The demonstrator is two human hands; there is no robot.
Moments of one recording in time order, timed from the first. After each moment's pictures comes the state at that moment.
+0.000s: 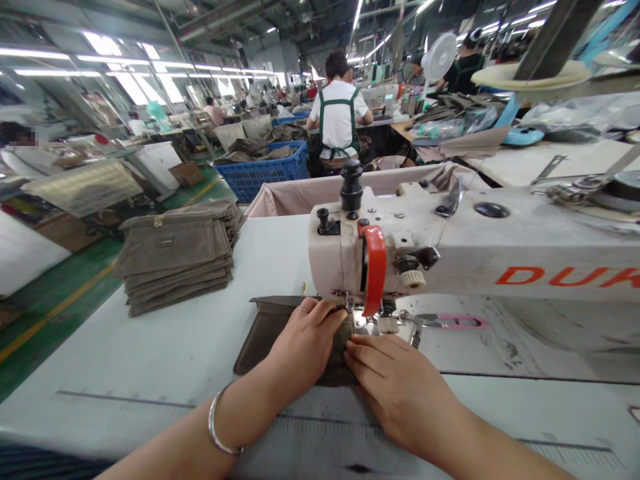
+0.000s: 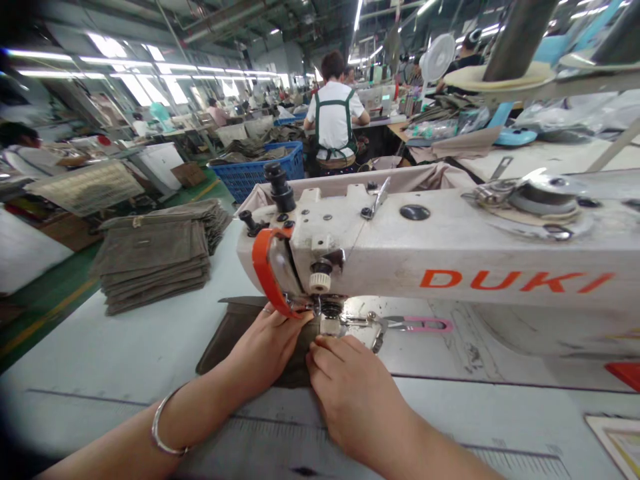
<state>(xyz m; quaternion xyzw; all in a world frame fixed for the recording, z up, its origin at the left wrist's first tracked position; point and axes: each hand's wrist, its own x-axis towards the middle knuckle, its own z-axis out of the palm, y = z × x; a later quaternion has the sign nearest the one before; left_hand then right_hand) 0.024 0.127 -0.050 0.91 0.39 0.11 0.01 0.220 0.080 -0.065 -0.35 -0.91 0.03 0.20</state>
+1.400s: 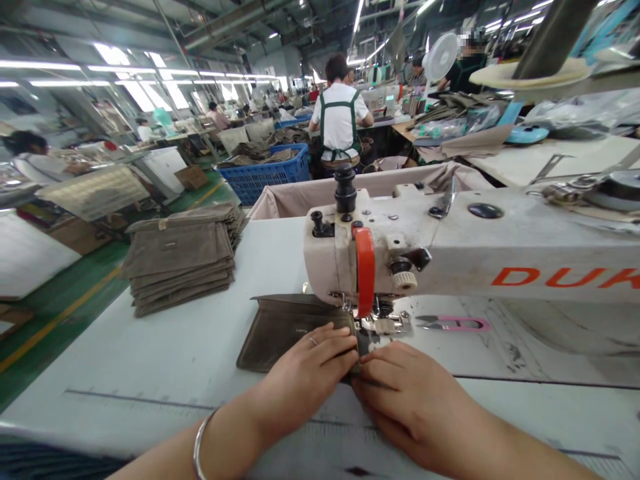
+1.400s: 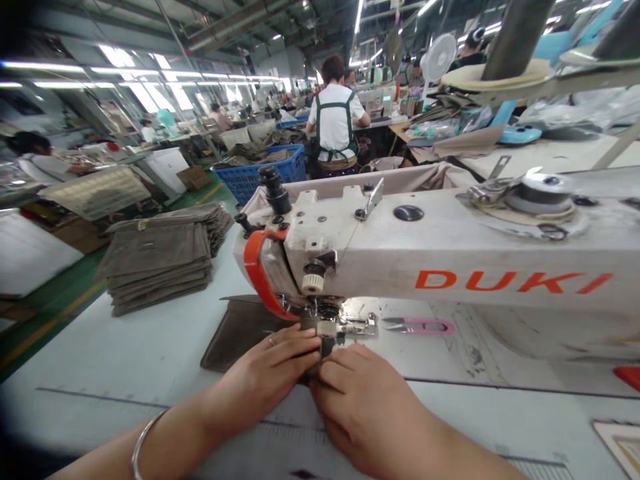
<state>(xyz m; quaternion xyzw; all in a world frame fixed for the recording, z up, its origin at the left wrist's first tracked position) 0.018 0.101 -0.041 0.95 0.27 0.15 0.04 0.239 0.078 -0.051 -0.29 -0.92 0.17 0.20</state>
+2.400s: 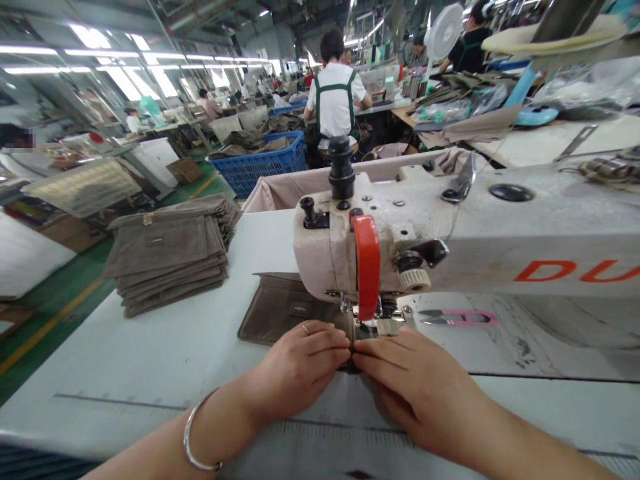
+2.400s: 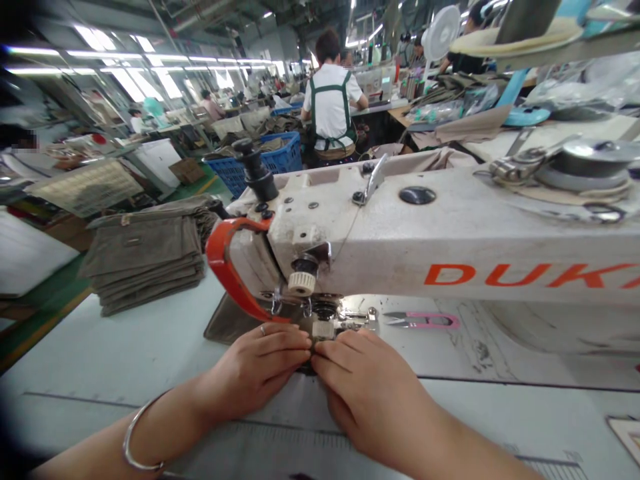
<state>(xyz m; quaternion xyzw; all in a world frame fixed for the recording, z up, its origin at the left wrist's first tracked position) 0.011 0.115 -0.044 0.95 0.22 0.23 0.07 0.241 0.084 -0.046 -0.34 -0.90 0.15 0.23</state>
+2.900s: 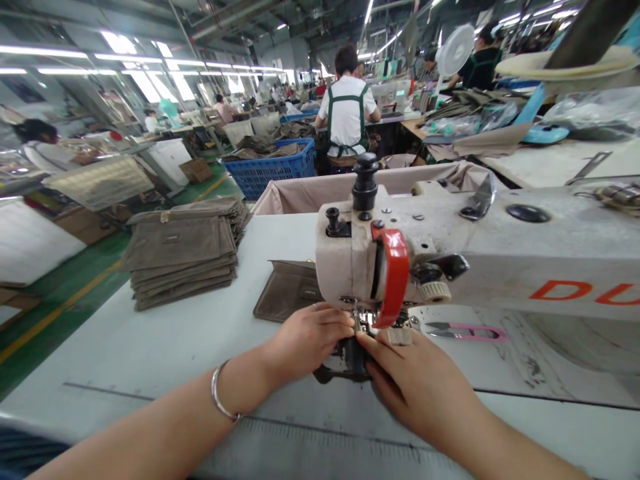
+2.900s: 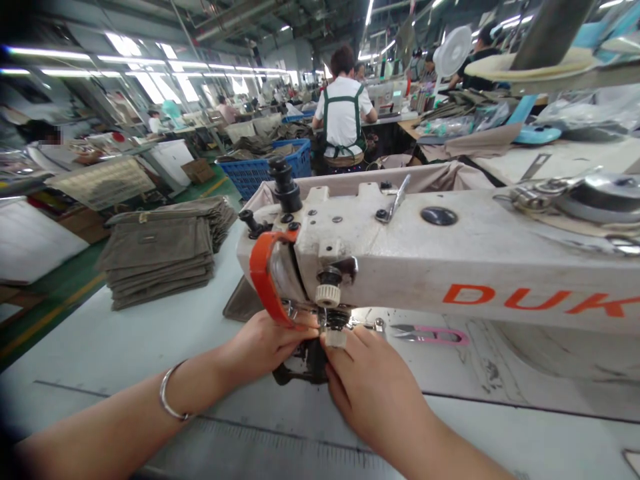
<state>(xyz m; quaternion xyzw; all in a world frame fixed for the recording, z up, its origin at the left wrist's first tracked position) 0.012 0.151 -0.049 0.93 0.26 0.23 0.09 0.234 0.096 -0.063 -0.42 -0.88 0.08 0.21</state>
